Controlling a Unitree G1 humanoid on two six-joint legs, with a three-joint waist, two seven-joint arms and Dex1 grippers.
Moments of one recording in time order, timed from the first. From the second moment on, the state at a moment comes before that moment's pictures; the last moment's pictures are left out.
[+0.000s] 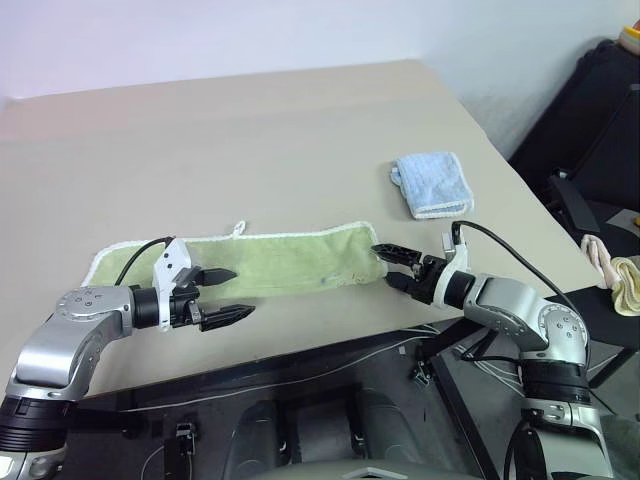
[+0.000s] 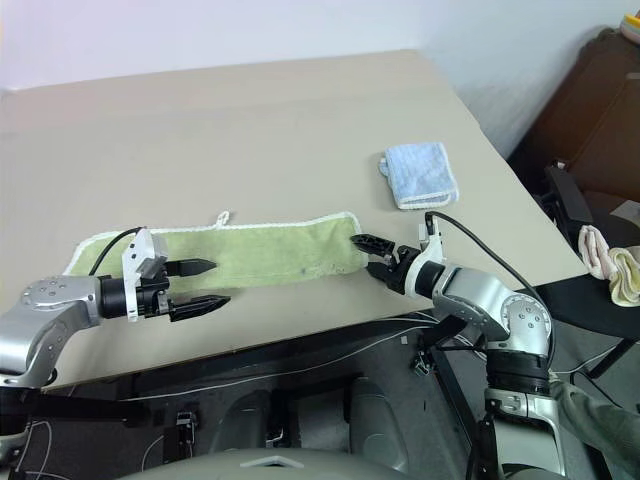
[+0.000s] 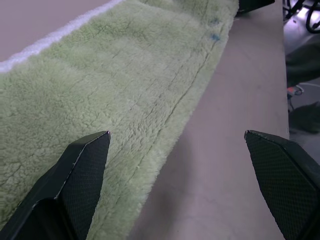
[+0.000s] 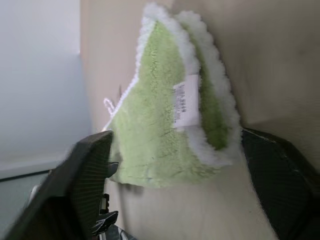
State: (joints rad) left arm -0.09 0.81 0.11 -0.20 -0.50 0.56 -1.06; right arm -0.32 -0.39 -0.24 0.11 1.97 1.10 -0.54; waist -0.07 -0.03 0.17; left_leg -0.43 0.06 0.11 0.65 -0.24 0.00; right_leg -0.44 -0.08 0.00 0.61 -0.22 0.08
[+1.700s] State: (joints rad) left arm -0.17 0.82 0.04 -0.12 -0.41 0.48 -1.09; right arm -0.68 -0.63 0.15 -0.17 1.48 1.29 0.02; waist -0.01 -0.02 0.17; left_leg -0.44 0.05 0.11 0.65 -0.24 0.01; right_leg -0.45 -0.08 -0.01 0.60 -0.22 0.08
